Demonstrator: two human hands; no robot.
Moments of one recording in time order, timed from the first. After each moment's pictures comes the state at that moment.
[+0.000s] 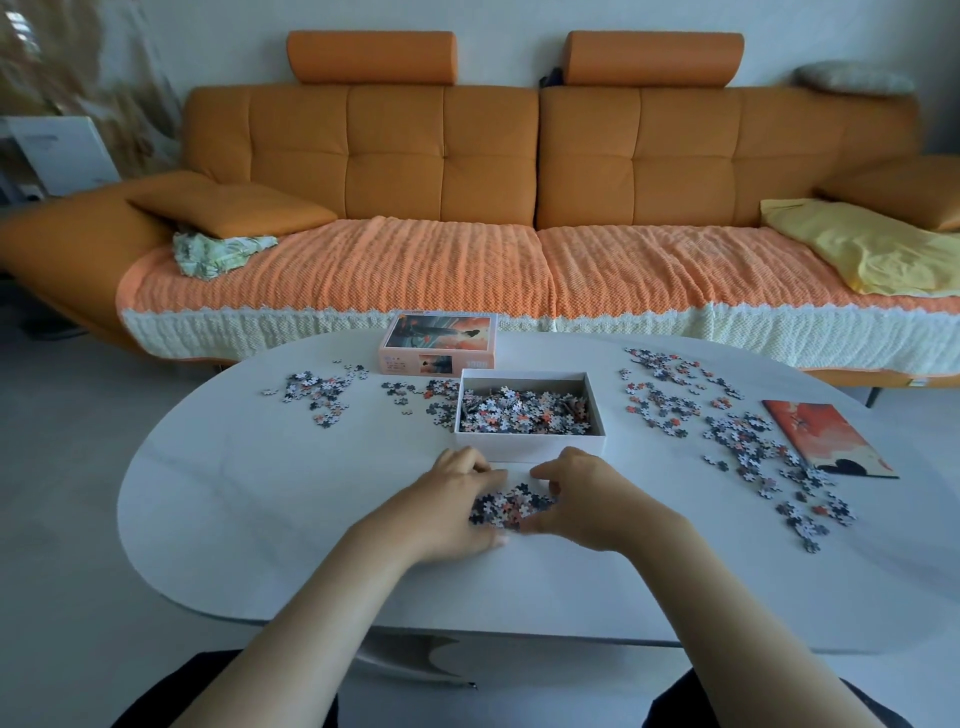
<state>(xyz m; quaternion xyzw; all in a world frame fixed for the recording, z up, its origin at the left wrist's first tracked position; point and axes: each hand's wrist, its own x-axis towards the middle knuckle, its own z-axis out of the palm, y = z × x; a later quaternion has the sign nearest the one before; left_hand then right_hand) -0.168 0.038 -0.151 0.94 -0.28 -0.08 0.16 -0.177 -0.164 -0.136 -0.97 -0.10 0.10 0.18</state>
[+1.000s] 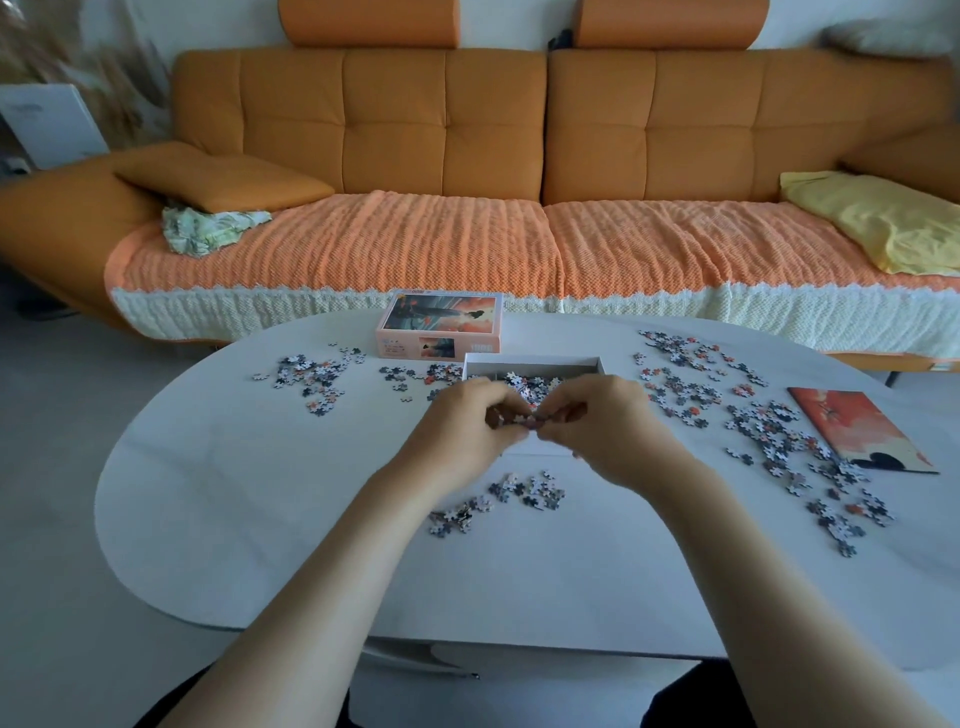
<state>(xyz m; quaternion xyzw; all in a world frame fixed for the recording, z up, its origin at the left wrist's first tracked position) -0.135 0.014 -0.117 0.90 -0.19 0.06 0.40 -0.145 -0.167 -0.102 -0.93 -0.08 -0.05 0.36</state>
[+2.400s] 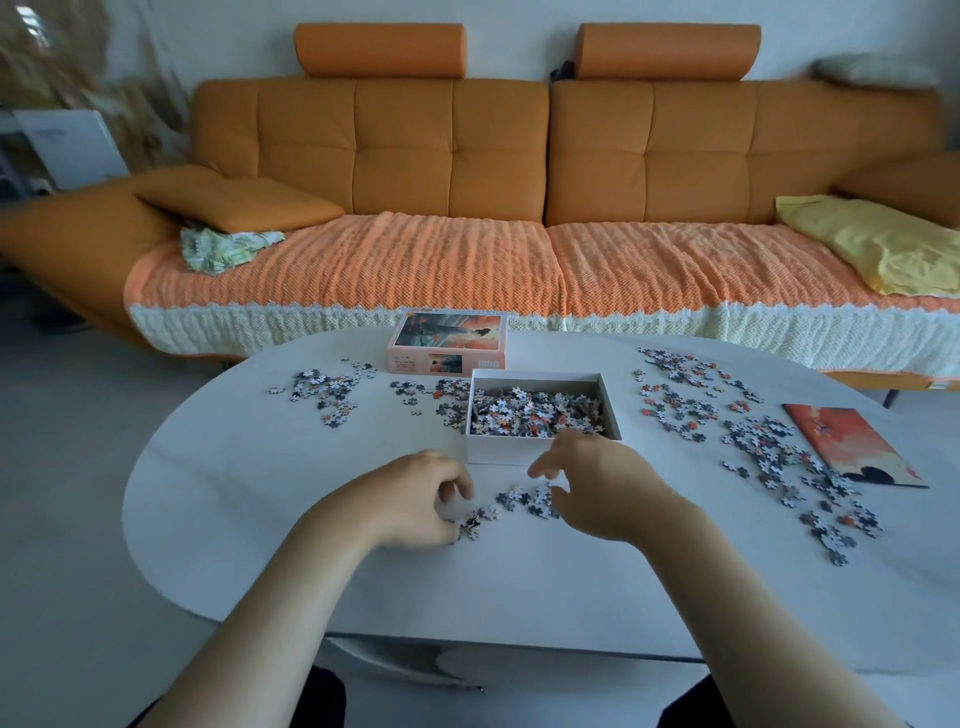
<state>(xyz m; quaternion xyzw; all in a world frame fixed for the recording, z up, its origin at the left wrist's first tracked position) -0.164 0.075 -0.122 0.96 -0.20 -0.14 0.17 -0.168 -0.161 -0.119 -0.97 -0.17 0.01 0.14</state>
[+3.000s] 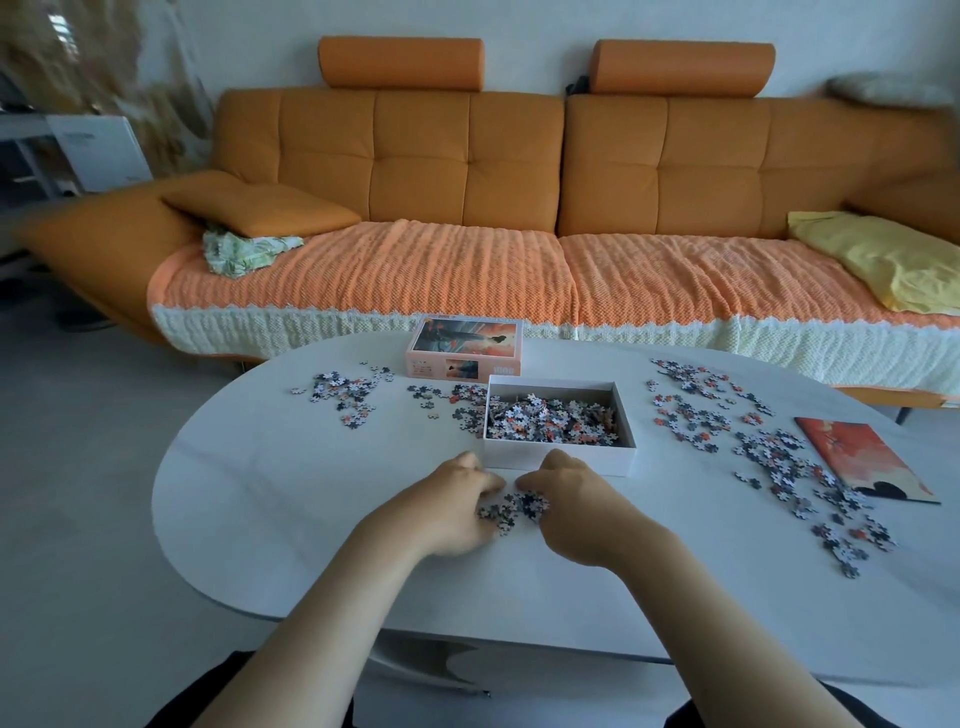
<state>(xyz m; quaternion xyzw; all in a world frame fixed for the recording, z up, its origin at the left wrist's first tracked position) -0.167 0.057 -0.137 0.95 -0.19 -0.12 0.20 -0.176 -0.129 -0.140 -0.97 -0.17 0.06 0.18</state>
